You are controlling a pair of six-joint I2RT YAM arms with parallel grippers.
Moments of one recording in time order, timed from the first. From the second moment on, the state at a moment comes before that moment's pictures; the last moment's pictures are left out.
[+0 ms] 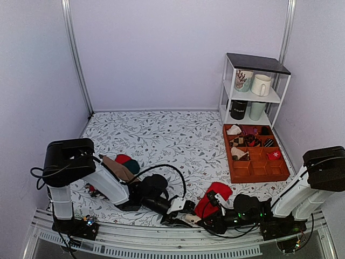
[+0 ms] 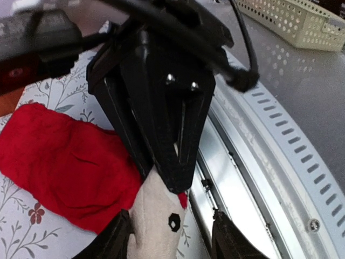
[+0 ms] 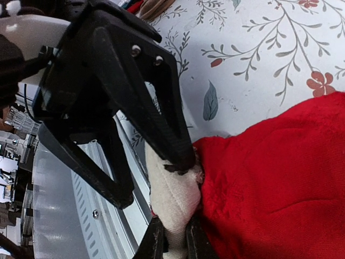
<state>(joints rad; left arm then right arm) -1.21 1.97 0.69 0.77 0.59 0.33 1.38 1.59 0.15 0.90 -0.04 0.83</state>
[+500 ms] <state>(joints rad) -1.22 2.00 0.75 0.67 0.57 0.31 1.38 1.59 0.15 0.91 -0.04 0.83</state>
